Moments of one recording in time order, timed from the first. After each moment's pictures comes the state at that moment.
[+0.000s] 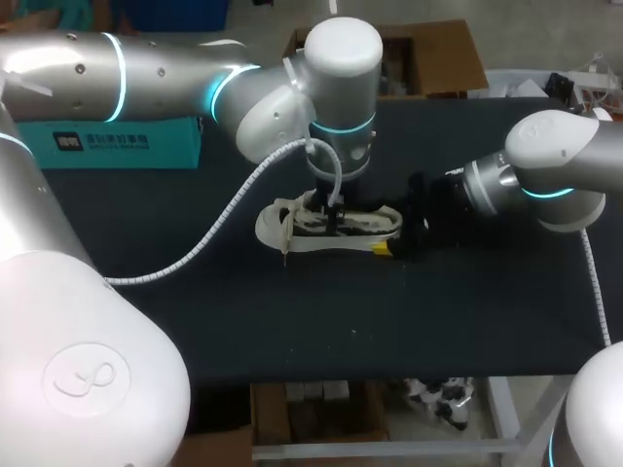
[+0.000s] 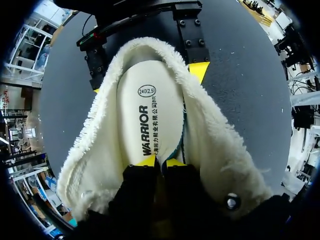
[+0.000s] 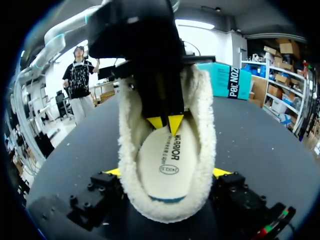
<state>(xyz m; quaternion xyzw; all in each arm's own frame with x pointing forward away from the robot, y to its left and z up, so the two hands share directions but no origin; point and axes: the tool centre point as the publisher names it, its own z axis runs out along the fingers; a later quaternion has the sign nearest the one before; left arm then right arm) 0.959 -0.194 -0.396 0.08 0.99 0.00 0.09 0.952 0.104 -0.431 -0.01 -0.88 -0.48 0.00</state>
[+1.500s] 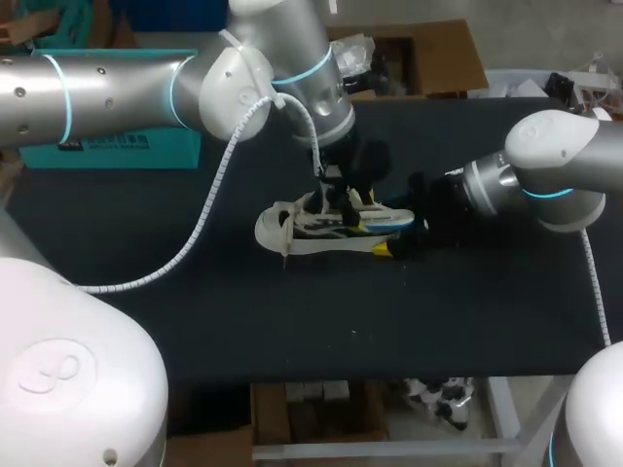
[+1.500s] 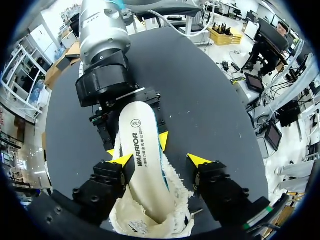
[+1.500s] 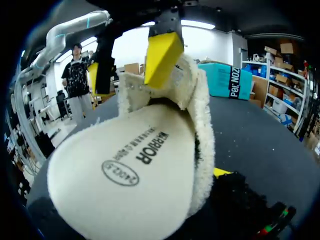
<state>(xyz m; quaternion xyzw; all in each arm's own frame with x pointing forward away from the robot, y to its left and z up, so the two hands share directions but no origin) 0.914 -0.244 -0.326 0.16 0.97 -0.17 0.02 0.950 0.105 -0.431 -0.01 -0.88 -0.48 0.00</state>
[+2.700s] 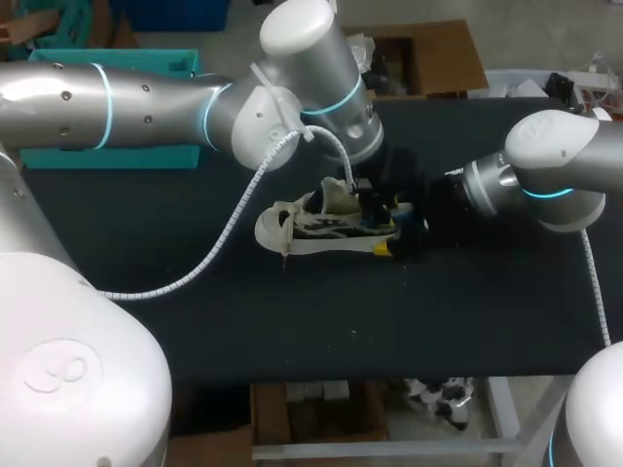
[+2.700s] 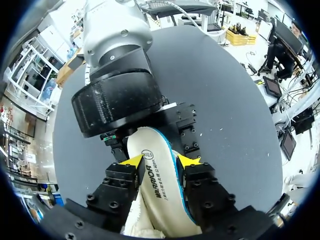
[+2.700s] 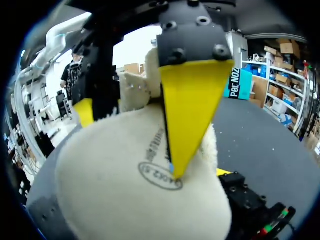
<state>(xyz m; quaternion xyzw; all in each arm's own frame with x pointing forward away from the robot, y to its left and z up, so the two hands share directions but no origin) 0.942 -0.293 -0.349 0.13 0.97 -0.19 0.08 0.950 0.105 -0.431 -0.01 -0.88 -0.48 0.00</state>
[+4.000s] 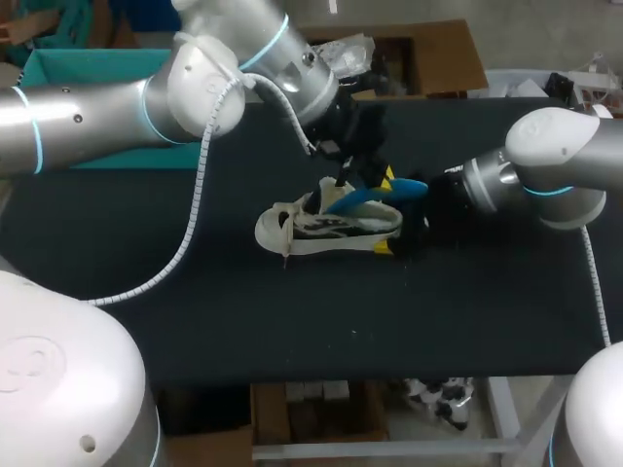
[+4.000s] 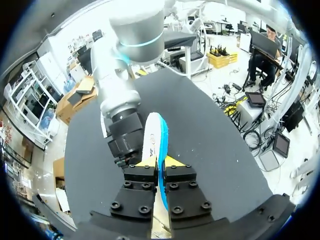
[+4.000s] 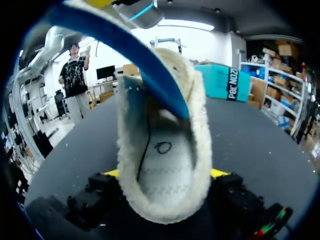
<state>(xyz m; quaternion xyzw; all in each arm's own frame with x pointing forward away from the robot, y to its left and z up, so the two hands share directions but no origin) 0.906 -0.281 -0.247 0.20 0.92 -0.33 0.04 0.953 0.104 -0.425 0.00 -0.88 -0.48 0.00</state>
